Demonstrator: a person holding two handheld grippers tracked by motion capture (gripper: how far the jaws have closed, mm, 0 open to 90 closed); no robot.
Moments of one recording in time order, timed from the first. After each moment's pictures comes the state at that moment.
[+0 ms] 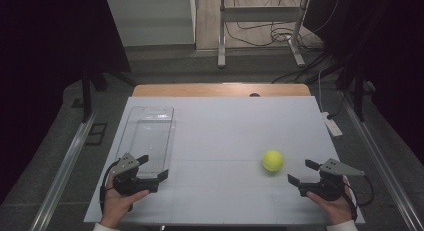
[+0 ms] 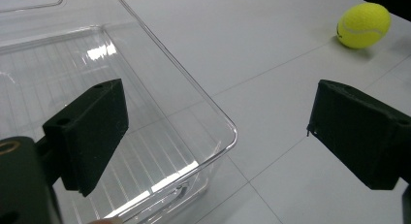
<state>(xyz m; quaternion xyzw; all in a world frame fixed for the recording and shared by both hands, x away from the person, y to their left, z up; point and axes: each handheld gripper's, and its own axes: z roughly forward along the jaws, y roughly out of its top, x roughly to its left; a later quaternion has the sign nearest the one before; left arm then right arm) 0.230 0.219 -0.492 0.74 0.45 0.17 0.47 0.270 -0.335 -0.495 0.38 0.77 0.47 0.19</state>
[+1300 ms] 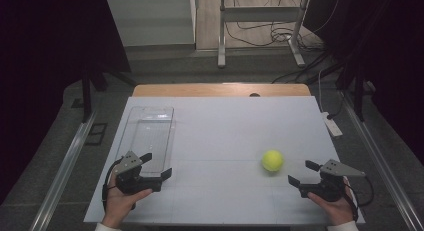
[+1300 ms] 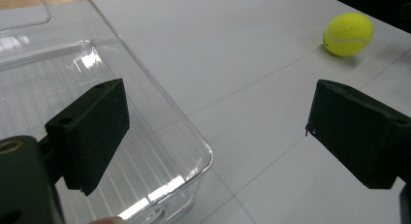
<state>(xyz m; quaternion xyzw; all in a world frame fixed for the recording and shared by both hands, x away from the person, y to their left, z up) 0.230 0.207 -0.480 0.75 0.43 0.17 0.48 0.268 -0.337 -0.495 0.38 0.77 0.47 0.18</state>
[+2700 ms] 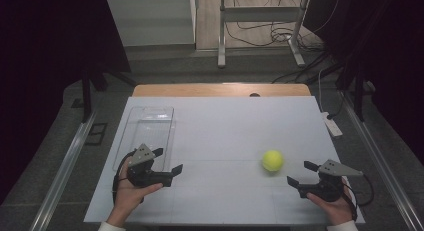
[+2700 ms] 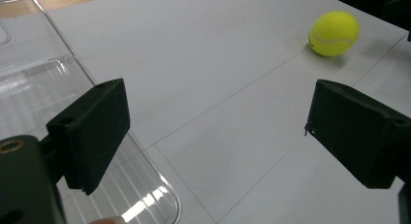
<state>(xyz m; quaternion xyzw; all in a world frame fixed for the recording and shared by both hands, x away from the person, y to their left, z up) 0.247 0.183 -0.468 0.77 0.41 0.16 0.47 0.269 -0.335 -0.498 0.37 0.78 0.47 0.18</state>
